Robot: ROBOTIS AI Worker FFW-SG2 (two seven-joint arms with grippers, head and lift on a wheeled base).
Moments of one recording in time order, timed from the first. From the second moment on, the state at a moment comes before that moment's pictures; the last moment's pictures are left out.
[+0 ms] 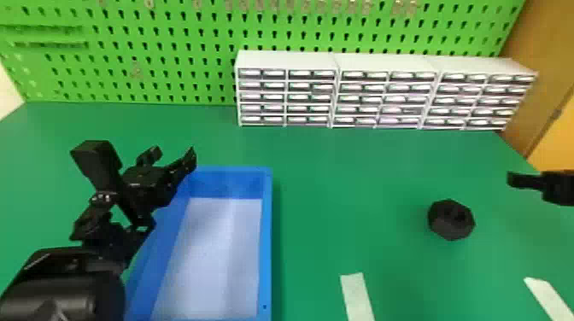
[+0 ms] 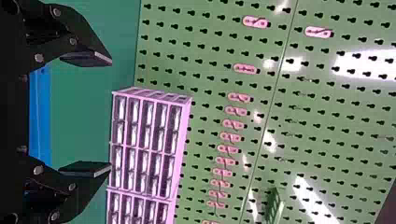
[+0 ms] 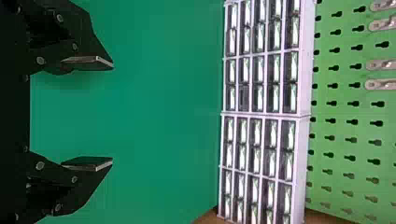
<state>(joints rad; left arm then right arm) -0.03 0.11 0.03 -1.68 0.28 0.16 -0.23 -0.35 -0.26 -0.44 -1.63 0.38 0.95 0.75</state>
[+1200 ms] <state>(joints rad) -0.03 0.11 0.03 -1.68 0.28 0.16 -0.23 -0.53 -0.25 -0.19 -1.39 0.50 1.19 0.75</state>
